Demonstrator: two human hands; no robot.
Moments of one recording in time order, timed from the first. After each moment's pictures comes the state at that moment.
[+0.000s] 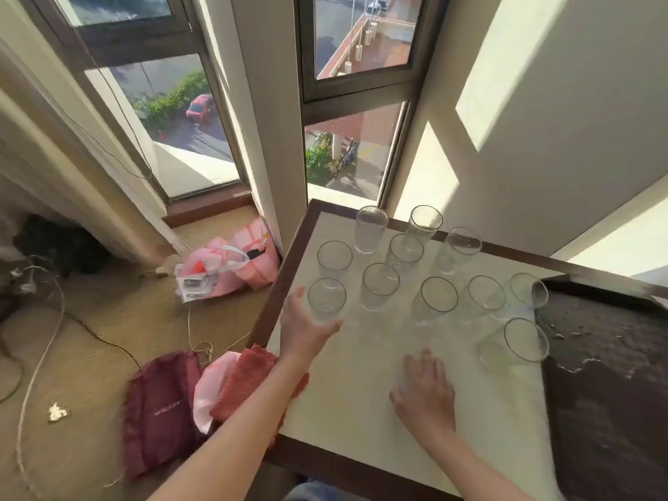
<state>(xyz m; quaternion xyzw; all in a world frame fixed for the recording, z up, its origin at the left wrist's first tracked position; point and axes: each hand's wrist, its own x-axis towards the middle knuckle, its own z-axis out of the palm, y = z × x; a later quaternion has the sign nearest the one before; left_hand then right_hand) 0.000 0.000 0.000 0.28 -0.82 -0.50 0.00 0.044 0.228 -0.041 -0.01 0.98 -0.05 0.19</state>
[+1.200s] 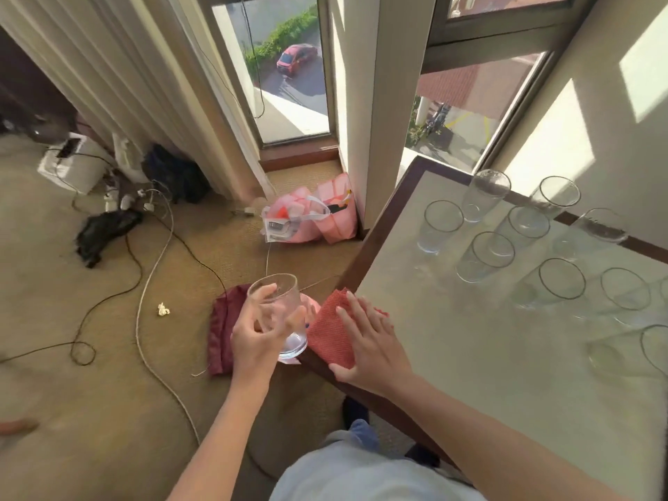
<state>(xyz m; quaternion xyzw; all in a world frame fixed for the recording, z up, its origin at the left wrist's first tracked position) 0.178 -0.112 0.061 0.40 -0.69 -0.57 0.16 0.083 0.054 -0.025 -0.43 0.88 -0.12 0.17</state>
